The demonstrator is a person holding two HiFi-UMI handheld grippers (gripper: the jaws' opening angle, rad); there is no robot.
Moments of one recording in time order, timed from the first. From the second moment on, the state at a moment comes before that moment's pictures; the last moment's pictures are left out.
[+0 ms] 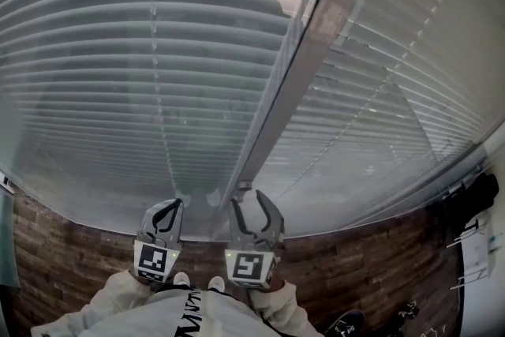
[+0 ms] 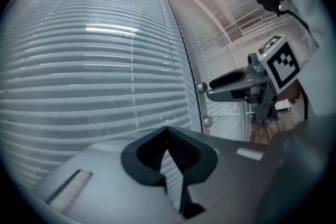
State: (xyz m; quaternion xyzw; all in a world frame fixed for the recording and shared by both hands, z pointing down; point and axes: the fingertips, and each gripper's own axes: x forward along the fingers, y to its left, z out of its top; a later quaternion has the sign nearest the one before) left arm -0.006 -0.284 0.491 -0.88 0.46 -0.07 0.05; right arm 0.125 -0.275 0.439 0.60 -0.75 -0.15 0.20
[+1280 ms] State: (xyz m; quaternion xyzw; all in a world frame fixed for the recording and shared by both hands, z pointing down) left arm -0.011 -0.310 0.490 -0.88 0.47 -0.04 0.04; right arm 0.121 -0.296 0.426 0.62 -0.67 -0.25 0.31
